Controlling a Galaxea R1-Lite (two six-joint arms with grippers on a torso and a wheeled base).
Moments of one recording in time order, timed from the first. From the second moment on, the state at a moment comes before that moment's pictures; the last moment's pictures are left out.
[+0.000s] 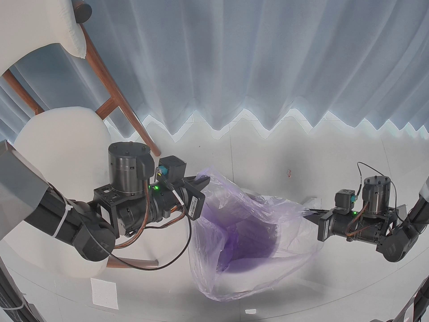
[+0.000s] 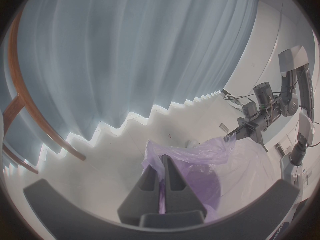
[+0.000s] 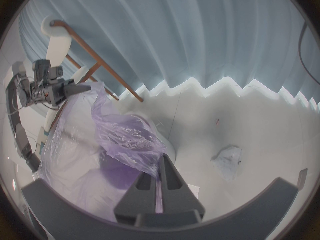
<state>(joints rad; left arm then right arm) -0.59 1.91 -0.81 -0.86 -0.09 0.14 0.15 1.88 -0.40 -1.01 0.30 0.00</state>
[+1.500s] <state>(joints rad) -0.44 2.18 -1.06 -0.65 0.02 0.17 0.09 2.30 -0.96 -0.90 0.30 0.05</state>
